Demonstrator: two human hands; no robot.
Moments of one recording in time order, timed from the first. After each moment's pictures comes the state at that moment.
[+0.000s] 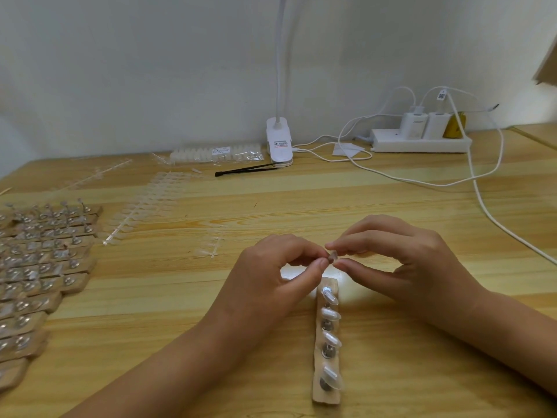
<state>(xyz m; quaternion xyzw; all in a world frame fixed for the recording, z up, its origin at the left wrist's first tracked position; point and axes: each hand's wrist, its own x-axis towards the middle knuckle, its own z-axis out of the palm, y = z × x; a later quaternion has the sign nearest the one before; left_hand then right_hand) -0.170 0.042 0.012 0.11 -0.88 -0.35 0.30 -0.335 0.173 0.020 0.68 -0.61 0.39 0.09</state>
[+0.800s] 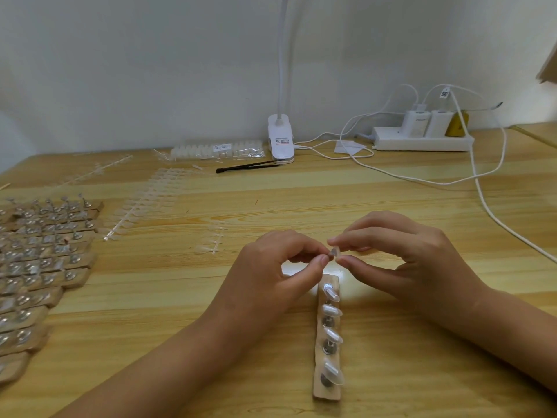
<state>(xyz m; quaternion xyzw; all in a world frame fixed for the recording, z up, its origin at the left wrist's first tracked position) -0.170 0.040 0.012 0.11 -0.88 -0.34 0.30 -0.335 0.174 0.020 0.69 -0.61 0.38 0.10</state>
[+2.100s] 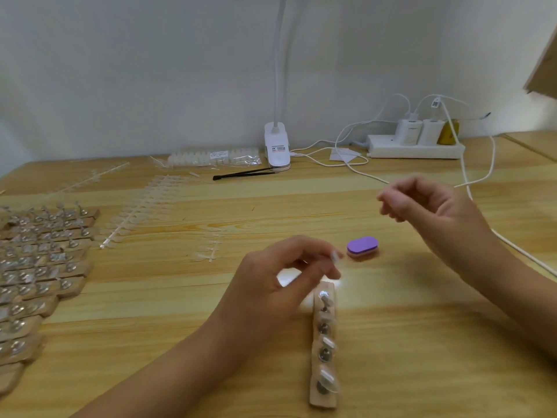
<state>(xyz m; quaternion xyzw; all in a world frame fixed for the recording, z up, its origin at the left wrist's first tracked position) -0.172 0.049 0.014 0.04 -0.82 -0.47 0.32 -0.380 0.174 0.036 0.47 -0.66 0.58 -0.09</state>
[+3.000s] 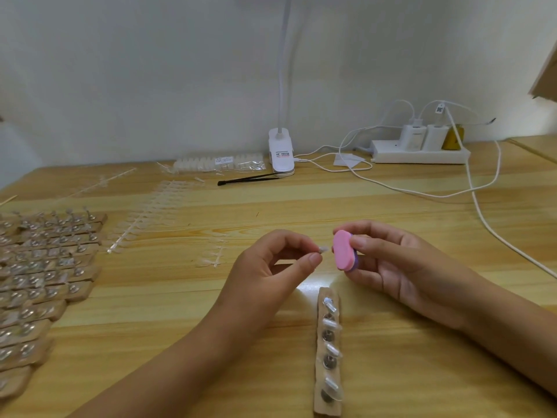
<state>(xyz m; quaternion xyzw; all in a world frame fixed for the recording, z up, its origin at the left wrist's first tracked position) -0.176 0.035 0.011 0.13 -0.73 -0.60 0.29 -0.344 0.165 0.029 0.32 -0.47 0.63 -0.52</state>
